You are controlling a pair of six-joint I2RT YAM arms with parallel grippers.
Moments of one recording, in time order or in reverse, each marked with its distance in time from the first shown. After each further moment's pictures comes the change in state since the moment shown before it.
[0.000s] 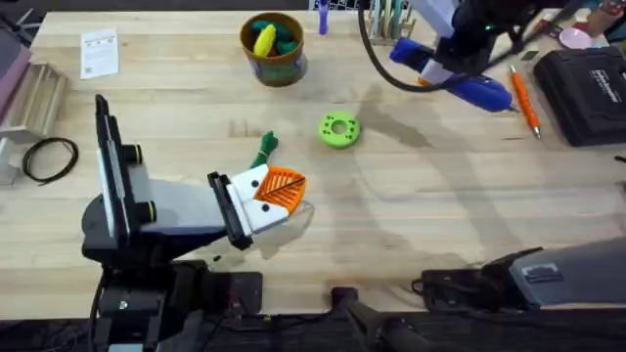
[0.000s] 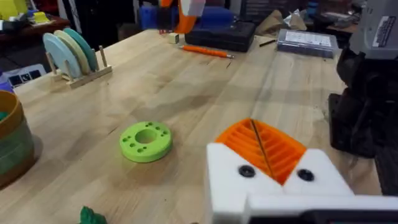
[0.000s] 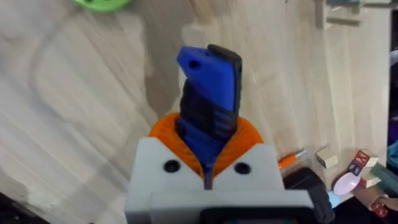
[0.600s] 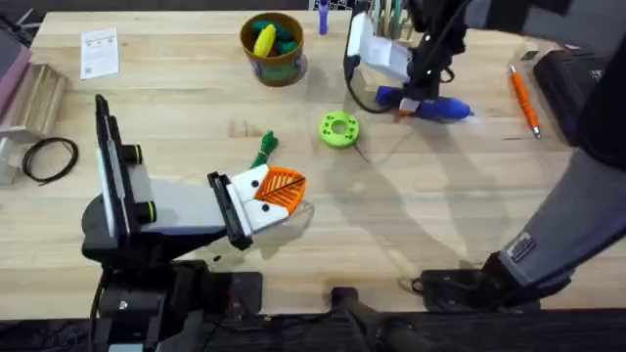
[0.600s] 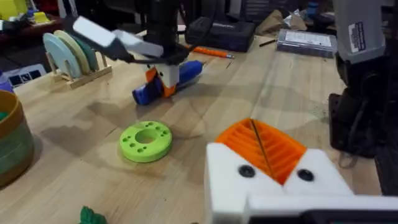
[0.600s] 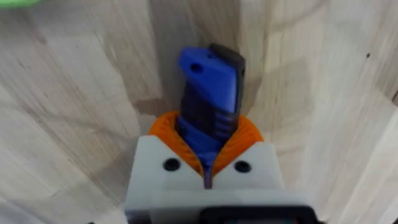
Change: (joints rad) left arm 0.000 0.000 0.000 0.000 0.000 0.000; right arm -0.075 0.405 -0.066 0.282 0.026 -0.274
